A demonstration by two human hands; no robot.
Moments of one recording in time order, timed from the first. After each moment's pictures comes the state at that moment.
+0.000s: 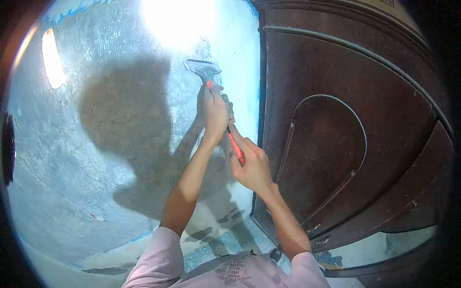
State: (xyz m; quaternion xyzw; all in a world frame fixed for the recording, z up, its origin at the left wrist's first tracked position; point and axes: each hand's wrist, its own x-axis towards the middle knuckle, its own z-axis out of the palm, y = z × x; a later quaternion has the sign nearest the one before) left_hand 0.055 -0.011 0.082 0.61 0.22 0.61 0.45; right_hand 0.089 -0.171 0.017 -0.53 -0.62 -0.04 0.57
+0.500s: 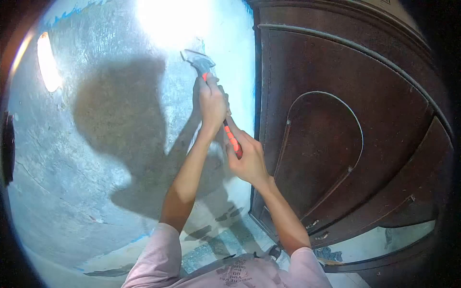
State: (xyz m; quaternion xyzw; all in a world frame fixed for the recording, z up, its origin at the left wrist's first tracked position) left_hand 0.059 -0.009 0.092 0.62 0.24 0.65 0.38; right_hand 0.096 -0.156 0.014 -0.51 -0.62 -0.06 0.59
